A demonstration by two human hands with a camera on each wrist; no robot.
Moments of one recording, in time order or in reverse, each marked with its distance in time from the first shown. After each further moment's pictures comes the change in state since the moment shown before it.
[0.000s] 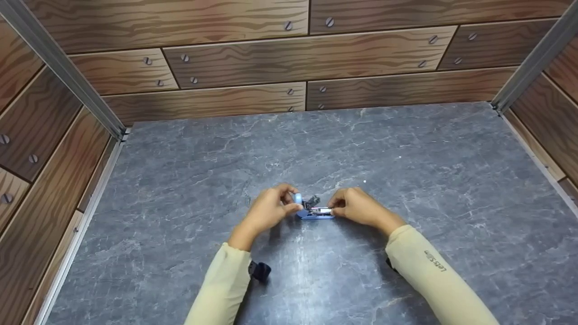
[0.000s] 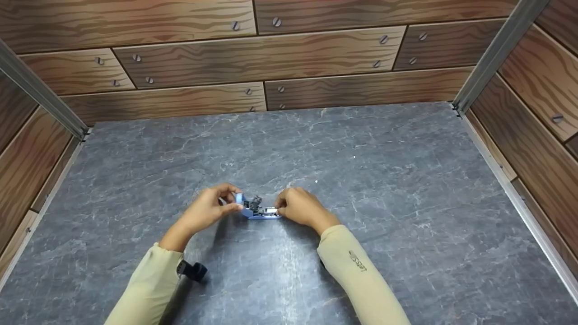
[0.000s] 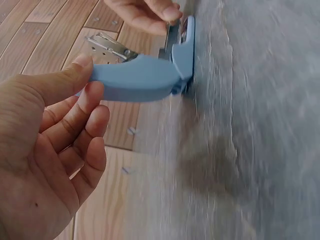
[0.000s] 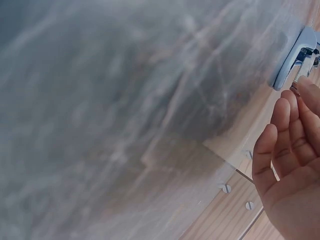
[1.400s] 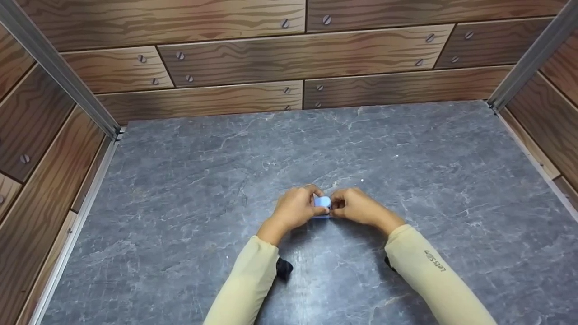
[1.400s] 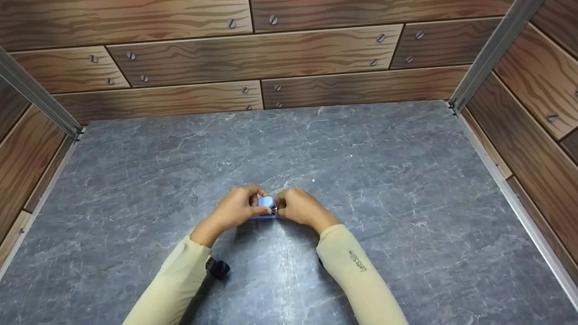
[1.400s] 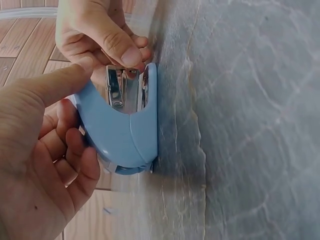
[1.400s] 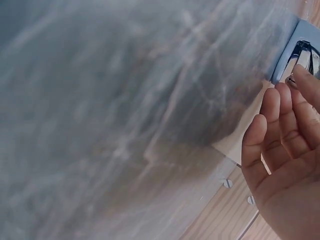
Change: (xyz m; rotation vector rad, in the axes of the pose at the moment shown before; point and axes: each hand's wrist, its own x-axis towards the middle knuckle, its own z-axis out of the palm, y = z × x) left_hand 0.029 0.022 0.046 0.248 -0.041 0.021; right_hand -0.001 0.007 0.000 0.059 -0.046 -0.001
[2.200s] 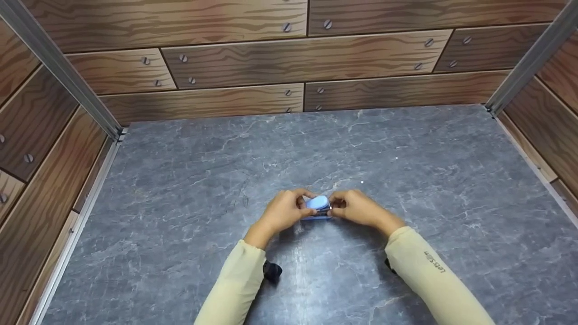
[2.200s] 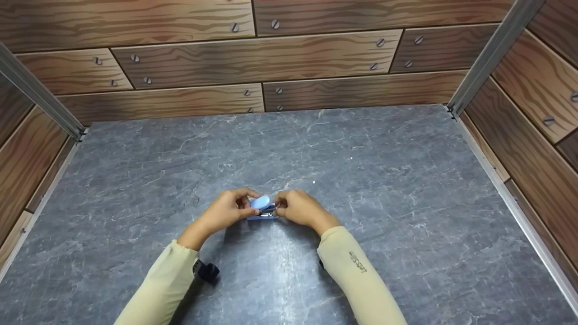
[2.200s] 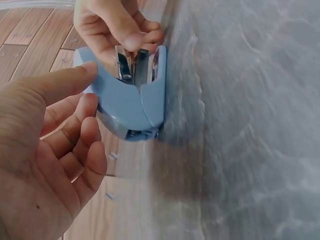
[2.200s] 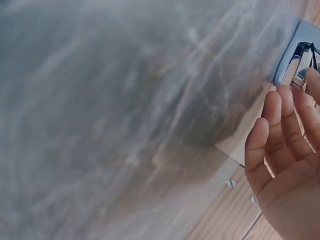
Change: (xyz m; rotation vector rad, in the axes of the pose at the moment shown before) left_hand -0.012 -0.018 -0.011 -0.194 -0.026 -0.005; right_hand -0.002 -0.003 -0.002 -0.003 0.006 -0.001
